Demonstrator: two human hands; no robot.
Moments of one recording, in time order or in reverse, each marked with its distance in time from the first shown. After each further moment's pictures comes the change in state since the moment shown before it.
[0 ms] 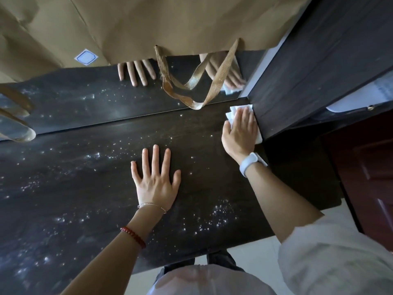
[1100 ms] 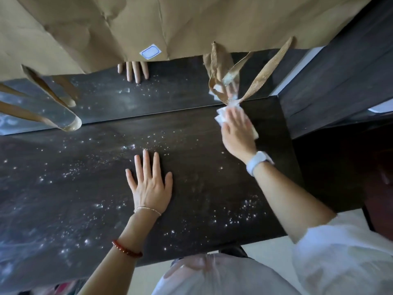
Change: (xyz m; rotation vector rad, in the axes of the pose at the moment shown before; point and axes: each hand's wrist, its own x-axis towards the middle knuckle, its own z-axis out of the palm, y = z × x) left_hand -0.025 -0.078 -0.025 -0.157 -0.090 -0.176; right_hand -0.020 -0.060 0.015 0.005 -0.031 -0.414
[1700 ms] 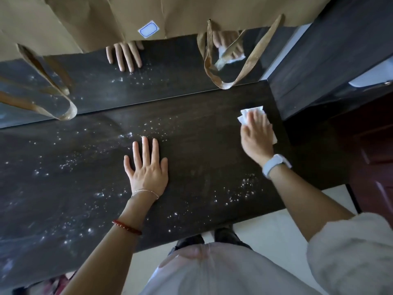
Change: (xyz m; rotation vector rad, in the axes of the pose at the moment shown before) left_hand 0.001 -0.008 0.001 0.017 -0.044 0.032; right_hand -0.065 0.034 -0.013 -0.077 -0.011 0.317
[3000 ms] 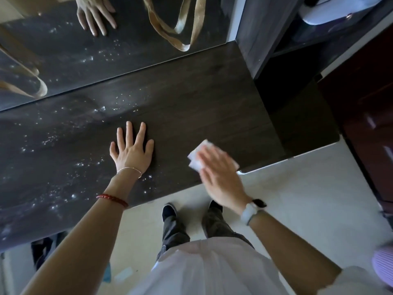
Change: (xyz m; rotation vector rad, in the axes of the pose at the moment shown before) left_hand -0.040 0.020 0.010 0.062 -0.062 0.002; right_hand -0.196 0.019 0.019 0.147 -0.026 -0.429
